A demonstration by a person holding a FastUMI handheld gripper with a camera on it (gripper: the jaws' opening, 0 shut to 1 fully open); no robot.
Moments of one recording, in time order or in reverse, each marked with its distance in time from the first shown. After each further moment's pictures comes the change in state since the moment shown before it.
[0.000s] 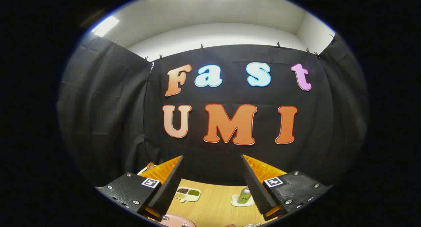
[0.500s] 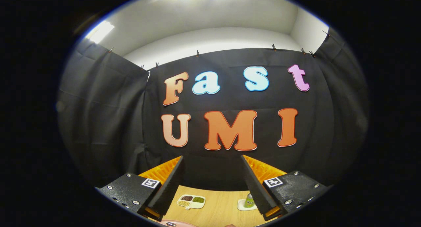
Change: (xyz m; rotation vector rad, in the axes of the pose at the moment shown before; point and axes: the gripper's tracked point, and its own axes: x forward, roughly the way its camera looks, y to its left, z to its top) arm 0.017 0.013 0.009 0.038 -0.044 0.003
